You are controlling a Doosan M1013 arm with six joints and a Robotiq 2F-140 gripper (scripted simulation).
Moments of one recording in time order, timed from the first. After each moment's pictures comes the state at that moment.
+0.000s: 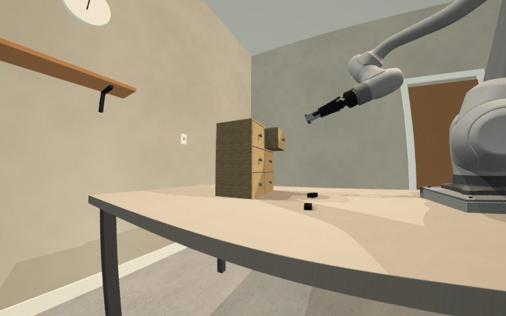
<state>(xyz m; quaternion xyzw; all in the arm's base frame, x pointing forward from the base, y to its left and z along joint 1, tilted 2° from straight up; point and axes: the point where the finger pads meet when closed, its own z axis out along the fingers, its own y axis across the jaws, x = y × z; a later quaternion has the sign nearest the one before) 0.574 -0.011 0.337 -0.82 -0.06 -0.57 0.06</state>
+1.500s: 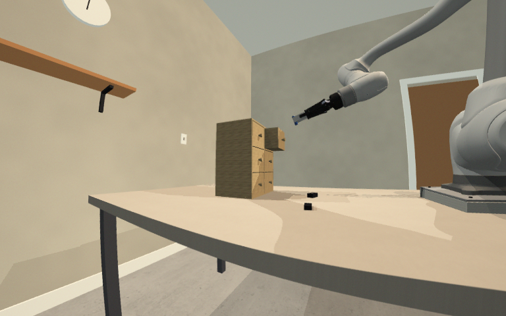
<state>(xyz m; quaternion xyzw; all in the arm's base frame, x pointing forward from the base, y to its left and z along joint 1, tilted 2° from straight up) 0.636 0.001 0.336 -0.81 -0.07 -0.58 0.06</state>
